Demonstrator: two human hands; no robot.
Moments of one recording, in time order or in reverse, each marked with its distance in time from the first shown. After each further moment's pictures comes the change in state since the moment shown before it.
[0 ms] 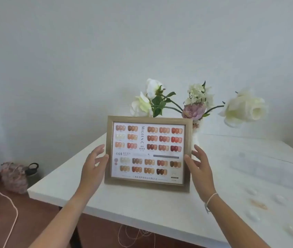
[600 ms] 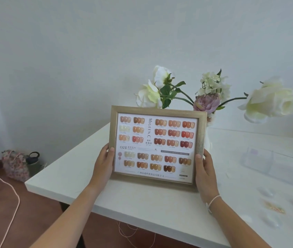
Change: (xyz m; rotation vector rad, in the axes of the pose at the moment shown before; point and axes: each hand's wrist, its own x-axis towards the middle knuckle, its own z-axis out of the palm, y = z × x) left_hand 0.018 -0.031 0.027 -0.197 -0.080 -0.168; right_hand 0.007 0.036 0.020 0.073 -0.033 0.050
